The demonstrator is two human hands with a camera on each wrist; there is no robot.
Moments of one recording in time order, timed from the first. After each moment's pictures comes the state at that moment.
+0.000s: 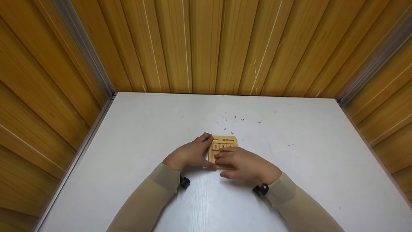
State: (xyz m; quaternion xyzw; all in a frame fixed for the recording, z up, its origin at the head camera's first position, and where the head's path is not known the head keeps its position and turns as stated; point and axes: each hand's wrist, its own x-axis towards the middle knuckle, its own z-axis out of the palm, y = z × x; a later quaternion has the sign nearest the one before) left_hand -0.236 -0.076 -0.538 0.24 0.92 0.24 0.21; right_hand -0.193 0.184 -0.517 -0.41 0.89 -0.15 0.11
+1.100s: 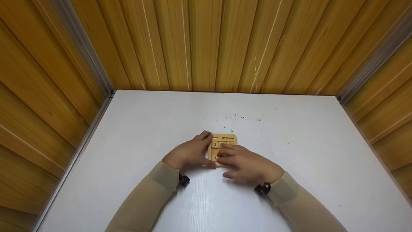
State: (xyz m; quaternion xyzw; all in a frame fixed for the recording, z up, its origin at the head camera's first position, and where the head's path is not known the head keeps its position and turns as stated) left_hand -0.236 -0.076 -0.539 0.24 0.91 0.24 0.22; right_hand -0.187 0.193 -0.521 -0.40 0.90 -0.14 0.12
